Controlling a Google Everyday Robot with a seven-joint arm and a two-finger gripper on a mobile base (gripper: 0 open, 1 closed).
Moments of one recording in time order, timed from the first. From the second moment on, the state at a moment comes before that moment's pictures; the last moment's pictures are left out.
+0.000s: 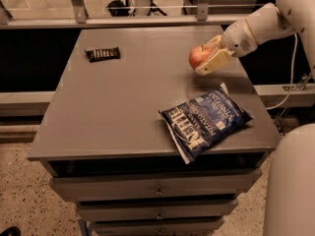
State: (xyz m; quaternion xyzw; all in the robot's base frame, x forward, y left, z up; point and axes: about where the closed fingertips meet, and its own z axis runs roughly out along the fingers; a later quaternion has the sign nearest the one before) arm 0.678 -0.145 0.867 -0.59 0.69 0.27 0.32
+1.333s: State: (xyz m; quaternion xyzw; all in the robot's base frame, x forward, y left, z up) arm 0.636 -0.138 0.842 -0.65 0.62 0.32 0.31
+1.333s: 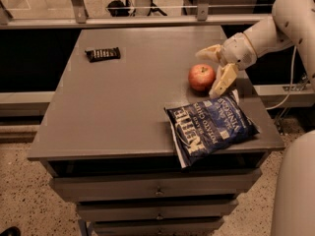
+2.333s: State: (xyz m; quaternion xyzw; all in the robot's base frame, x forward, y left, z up) arm 0.666 -0.225 0.905 -0.59 0.68 0.23 0.37
